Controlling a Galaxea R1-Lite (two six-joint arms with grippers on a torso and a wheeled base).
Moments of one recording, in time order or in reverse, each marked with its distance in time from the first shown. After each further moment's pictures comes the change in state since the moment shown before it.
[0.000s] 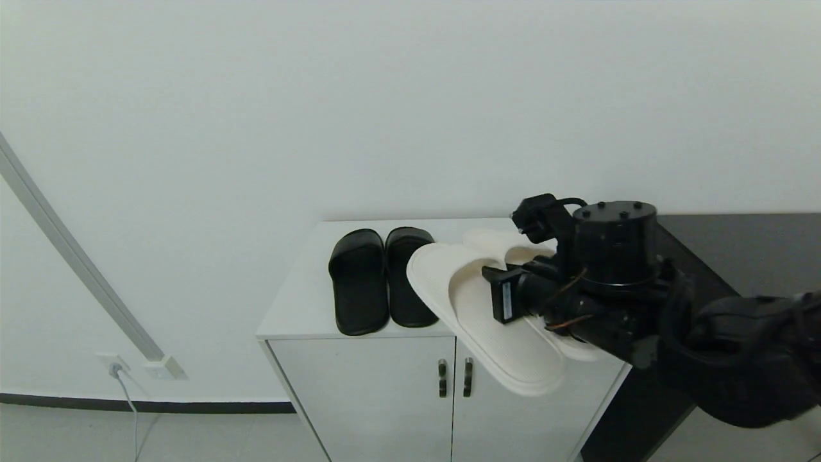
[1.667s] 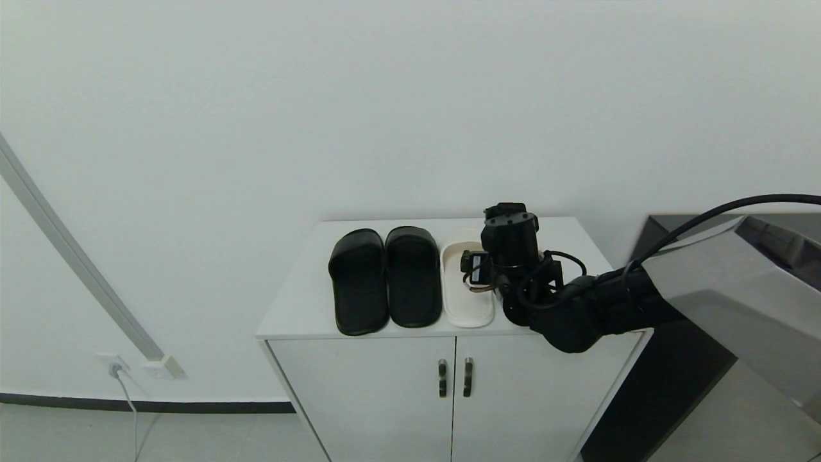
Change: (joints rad) left arm 0.000 0.000 -0.001 0.001 -0.002 -0.017; right arm -0.080 0.445 -0.482 0.071 -0.441 0.145
